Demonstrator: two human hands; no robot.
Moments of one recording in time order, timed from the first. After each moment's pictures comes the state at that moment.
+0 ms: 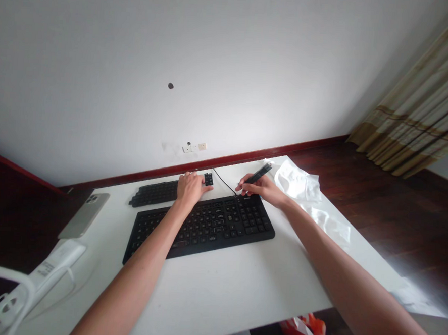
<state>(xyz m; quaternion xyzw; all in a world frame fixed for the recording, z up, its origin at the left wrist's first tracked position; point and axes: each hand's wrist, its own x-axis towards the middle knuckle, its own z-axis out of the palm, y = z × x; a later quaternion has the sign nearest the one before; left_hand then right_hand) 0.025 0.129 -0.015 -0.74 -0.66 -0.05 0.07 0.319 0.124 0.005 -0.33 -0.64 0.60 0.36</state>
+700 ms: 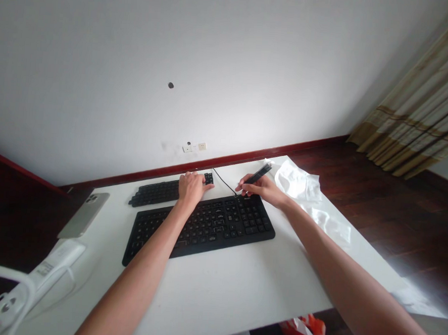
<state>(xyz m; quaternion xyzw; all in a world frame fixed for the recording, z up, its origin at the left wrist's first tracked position) 0.030 0.133 -0.021 -0.73 -0.67 -0.07 0.08 0.318 0.125 0.002 -0.33 -0.64 0.59 0.36</state>
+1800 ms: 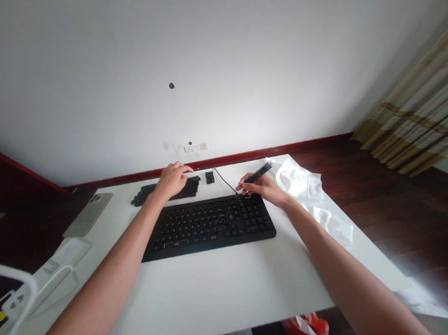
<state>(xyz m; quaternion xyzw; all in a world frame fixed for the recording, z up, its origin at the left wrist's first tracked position) -0.038 0.132 0.020 -0.77 -0.63 -0.11 0.03 0.319 0.125 0.003 -0.32 -0.65 0.60 0.35</state>
